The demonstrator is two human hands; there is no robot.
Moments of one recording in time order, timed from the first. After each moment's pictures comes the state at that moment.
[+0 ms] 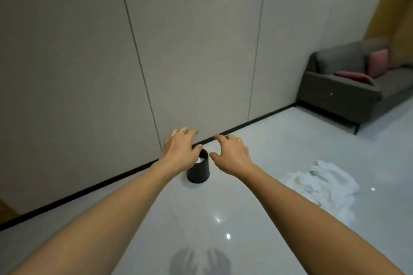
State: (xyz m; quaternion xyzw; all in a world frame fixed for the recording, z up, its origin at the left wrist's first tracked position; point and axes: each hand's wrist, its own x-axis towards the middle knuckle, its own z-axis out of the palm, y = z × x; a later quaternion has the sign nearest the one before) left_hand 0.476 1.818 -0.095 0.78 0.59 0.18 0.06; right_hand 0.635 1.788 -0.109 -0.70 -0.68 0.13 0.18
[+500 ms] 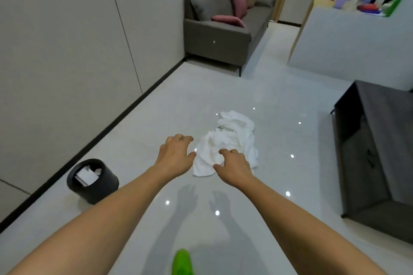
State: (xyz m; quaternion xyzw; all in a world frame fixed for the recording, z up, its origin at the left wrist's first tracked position) left_hand 0.805 2.019 -0.245 0.91 0.35 0.02 0.21; right_hand 0.927 1.874 -0.257 -0.90 -0.35 0.23 0.13
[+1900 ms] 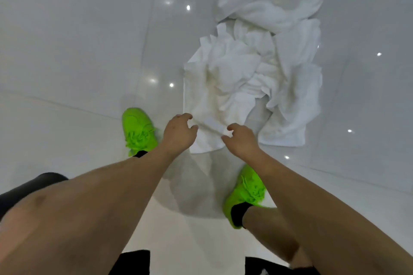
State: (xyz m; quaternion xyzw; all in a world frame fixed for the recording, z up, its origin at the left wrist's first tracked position) left_hand 1.229 2.360 -0.872 0.76 0.44 -0.32 0.37; right_hand 1.325 2.202 -0.875 -0.82 -0.09 0.55 0.12
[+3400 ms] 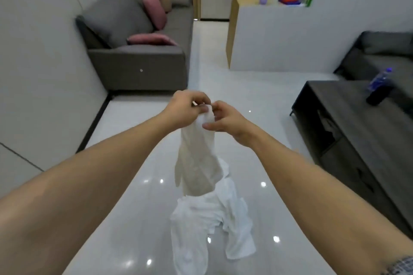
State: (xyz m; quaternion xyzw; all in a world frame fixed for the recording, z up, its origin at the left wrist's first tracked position) left_hand 1.406 2.369 -0.135 0.92 0.03 0.07 0.38; right_hand 1.460 2.202 -0.162 -0.75 -0.22 0.29 0.55
